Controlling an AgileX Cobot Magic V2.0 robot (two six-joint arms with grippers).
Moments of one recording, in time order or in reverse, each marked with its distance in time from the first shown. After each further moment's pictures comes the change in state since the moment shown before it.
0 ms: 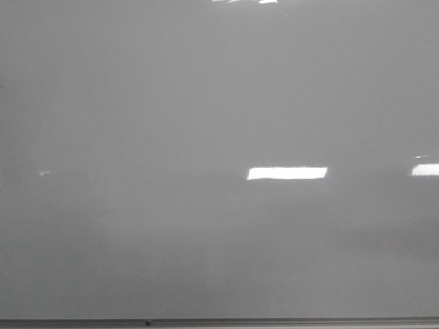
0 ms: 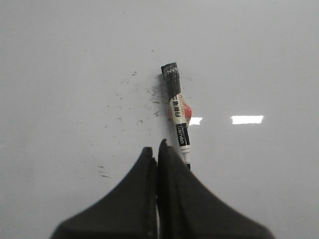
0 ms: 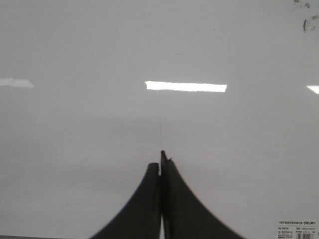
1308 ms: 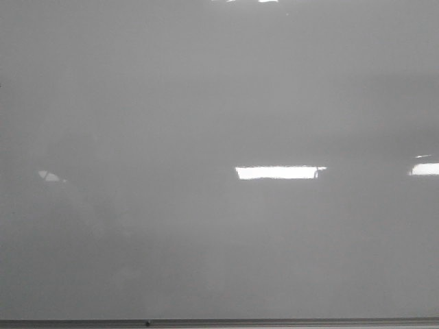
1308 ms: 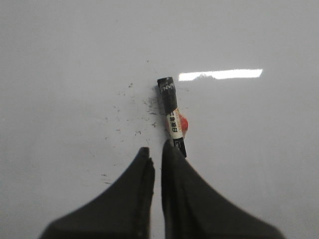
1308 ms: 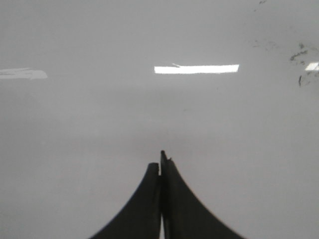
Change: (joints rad) left arm 0.000 0.339 -0.389 0.022 0.256 0.002; right arm 0.000 0.311 -0.476 0.070 0.264 0.000
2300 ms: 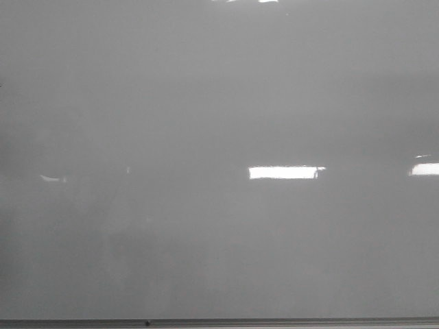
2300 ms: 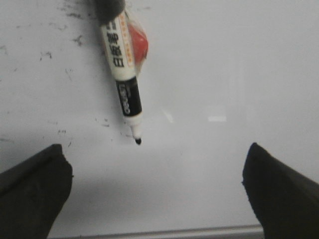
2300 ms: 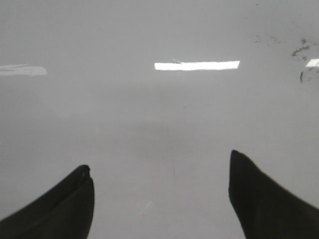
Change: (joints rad) left arm -0.115 0.857 -0.175 -0.149 -0.215 0.000; right arm 0.000 0.002 0.000 0.000 0.000 0.000
